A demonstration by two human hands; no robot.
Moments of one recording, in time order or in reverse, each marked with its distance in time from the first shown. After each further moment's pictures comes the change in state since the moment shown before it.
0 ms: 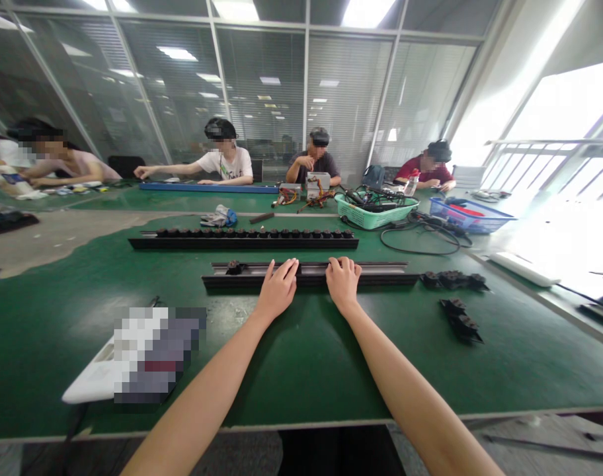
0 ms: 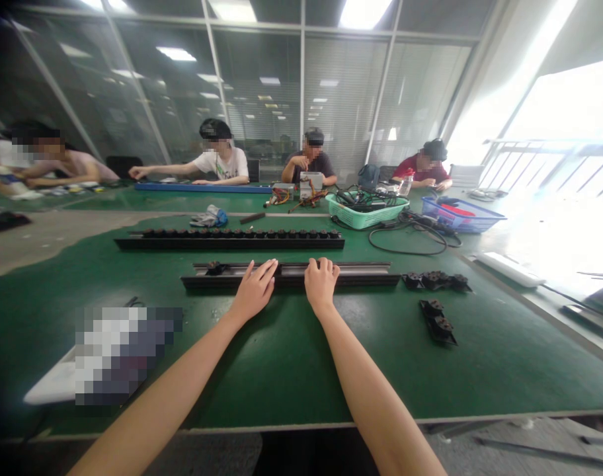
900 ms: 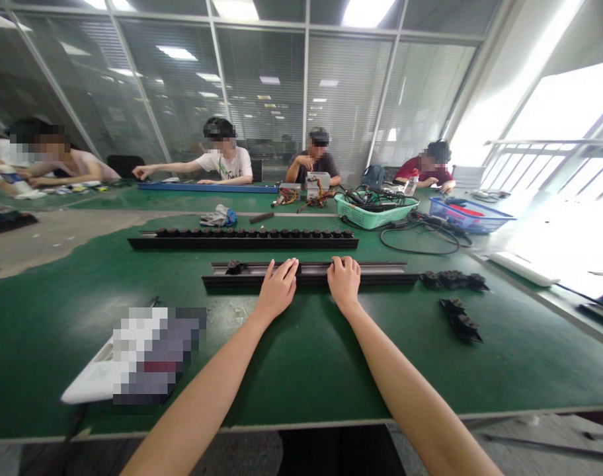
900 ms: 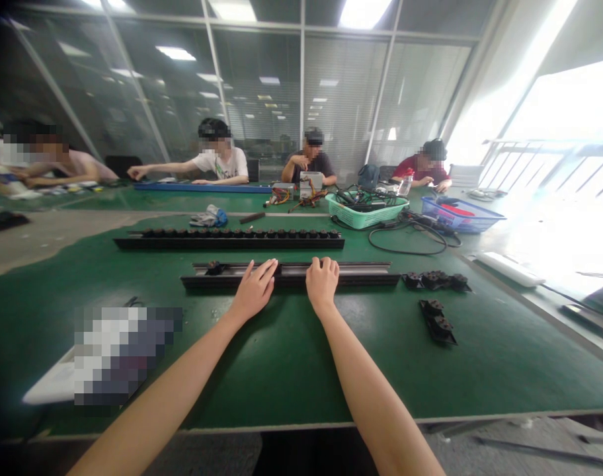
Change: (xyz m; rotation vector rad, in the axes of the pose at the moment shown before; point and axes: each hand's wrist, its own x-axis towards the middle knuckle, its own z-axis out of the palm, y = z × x) left_hand 0.000 -0.001 0.001 0.001 0.004 0.000; right_hand 0.002 0.003 -0.001 -0.006 0.009 0.029
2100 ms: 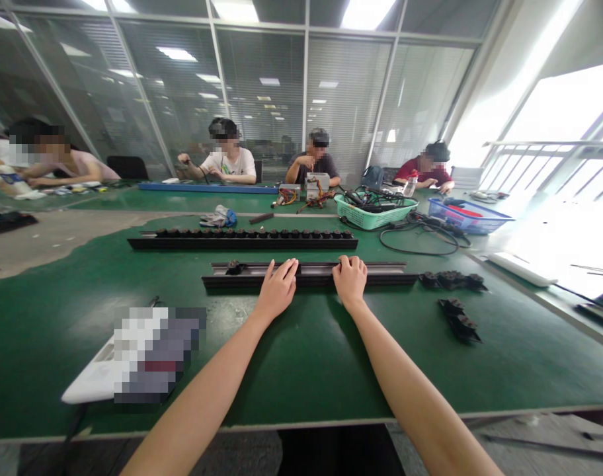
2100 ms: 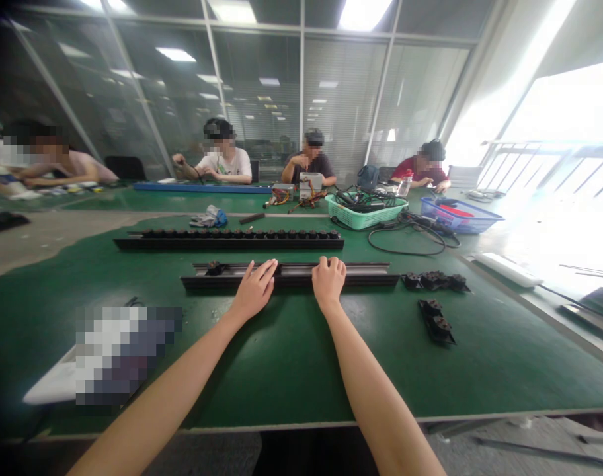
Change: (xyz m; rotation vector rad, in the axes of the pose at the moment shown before) left_hand 0.001 0.000 -0.002 -0.009 -0.008 -0.006; right_hand 0.005 0.015 -0.001 -0.003 0.031 0.063
